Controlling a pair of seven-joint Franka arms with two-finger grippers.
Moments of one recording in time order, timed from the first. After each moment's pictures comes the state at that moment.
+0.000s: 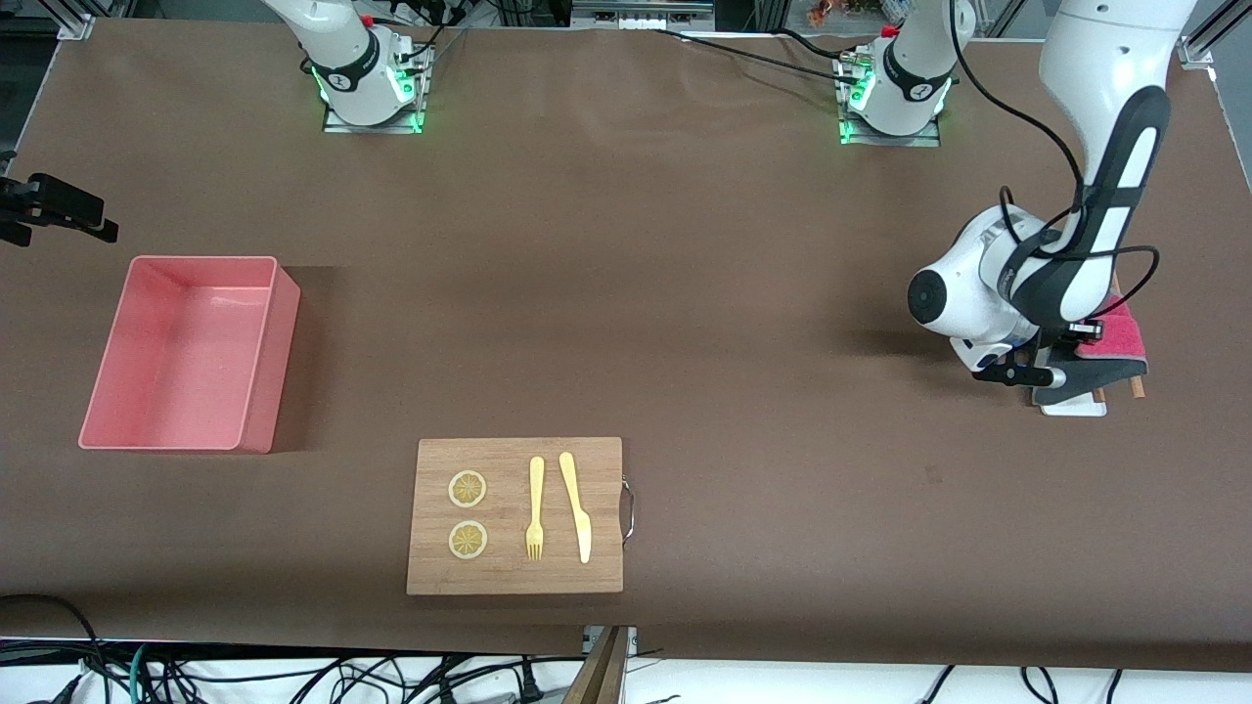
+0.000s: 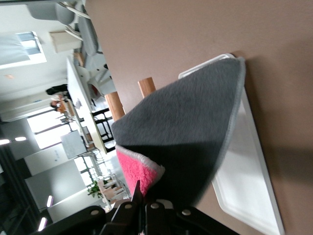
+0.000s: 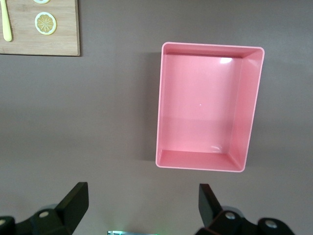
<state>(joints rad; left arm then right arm) 0.02 0.38 -0.12 -2.11 1.17 1.83 -0.54 -0.06 0.10 -0.05 -1.47 0.02 1.47 -0.16</state>
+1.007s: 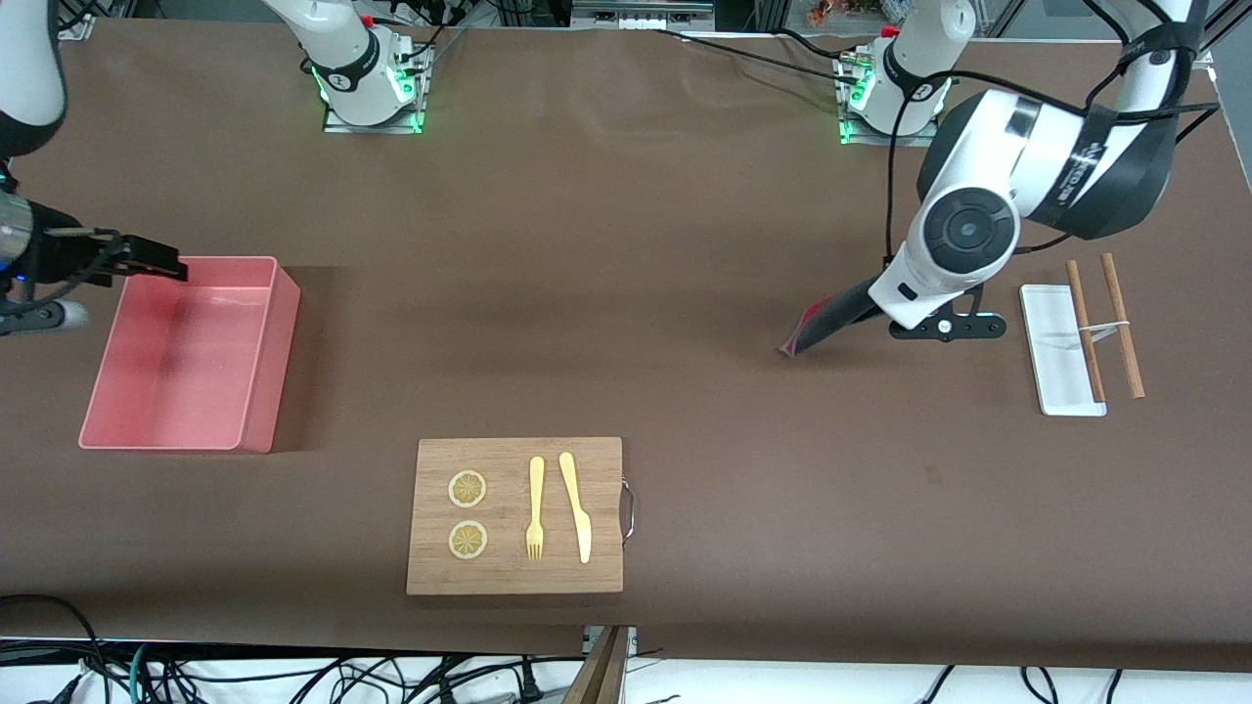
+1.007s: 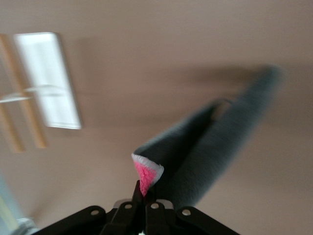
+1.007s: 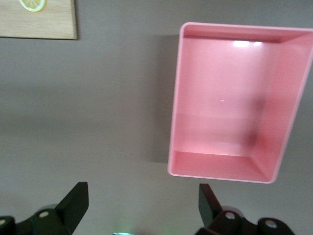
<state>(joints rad) 0.00 0.25 -0.38 -1.68 0.15 1.51 -0.41 -0.06 0.18 0.01 -1.58 0.06 1.57 -0.08</state>
